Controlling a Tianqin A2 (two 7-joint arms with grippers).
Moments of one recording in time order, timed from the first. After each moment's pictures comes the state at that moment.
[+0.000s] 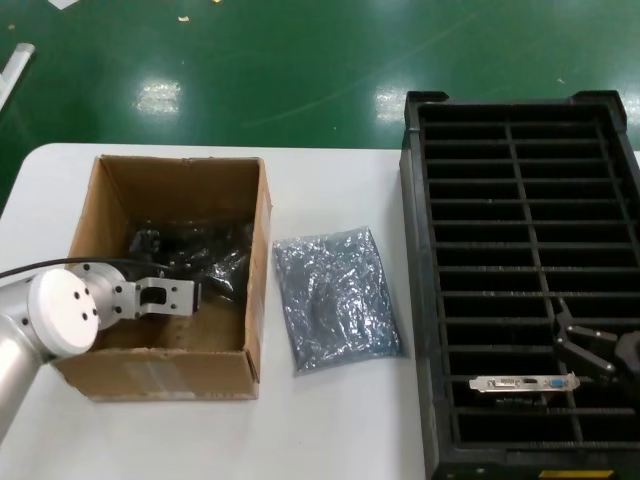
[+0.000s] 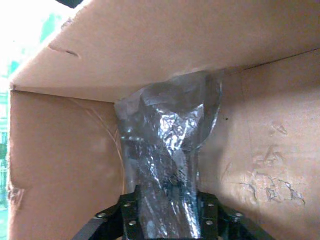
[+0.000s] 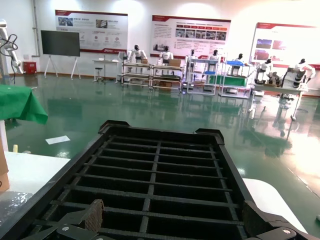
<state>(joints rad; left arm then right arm) -0.95 -0.42 2.12 -0.63 -1.01 0.41 0.38 0.02 0.32 -1.61 1.59 1.80 -0.03 0.00</state>
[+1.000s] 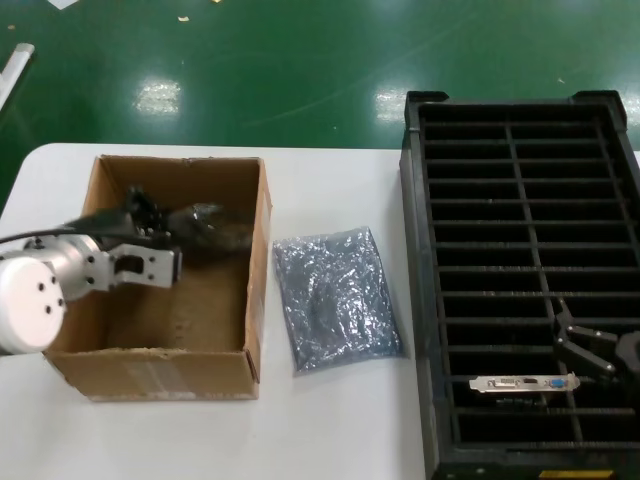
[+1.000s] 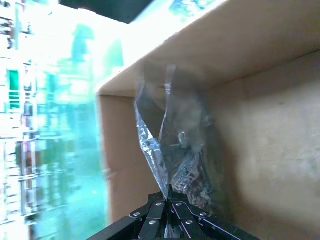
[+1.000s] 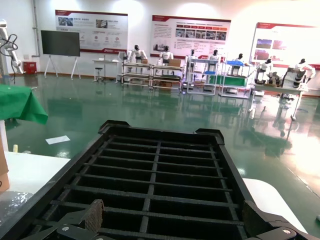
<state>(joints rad) -0.86 -0.52 2.03 -0.93 -0.88 0.45 0.29 0.02 0.32 -1.61 1.59 1.80 -0.03 0.00</state>
